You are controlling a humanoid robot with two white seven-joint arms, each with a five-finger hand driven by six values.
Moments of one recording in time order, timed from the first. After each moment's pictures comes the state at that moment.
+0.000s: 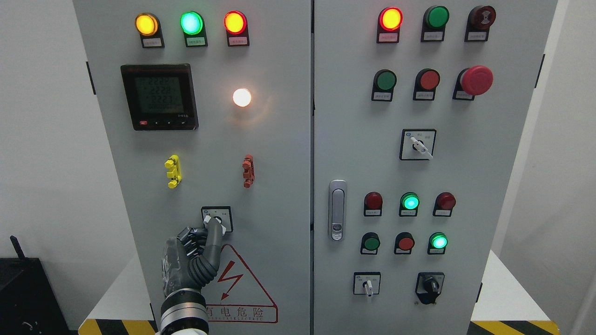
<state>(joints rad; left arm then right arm) -0.43 -0.12 -0.15 -1.96 -0.12 0.73 0.47 0.09 0.12 0.08 -0.13 0.00 0.02 -0.07</state>
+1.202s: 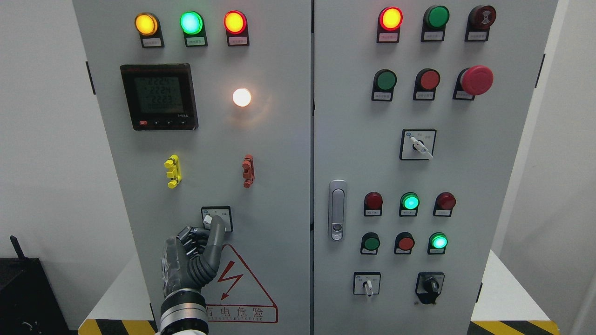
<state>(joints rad) -0.42 -0.12 -0.15 -1.96 -0.12 0.72 0.47 0.09 0.12 0.08 -0.13 0.00 0.02 -0.07</state>
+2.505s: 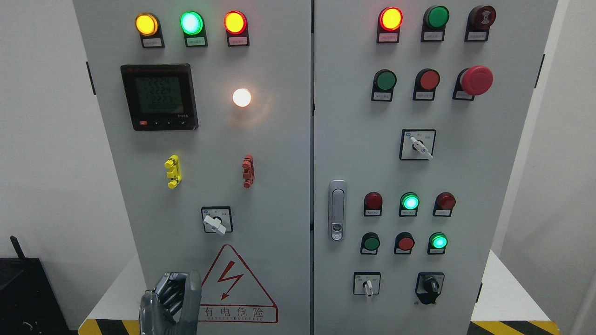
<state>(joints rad) 0.01 -0.09 -0.08 -1.95 -0.11 -0.07 0.32 0.09 0.12 0.08 -0.13 0.00 0.02 -0.07</state>
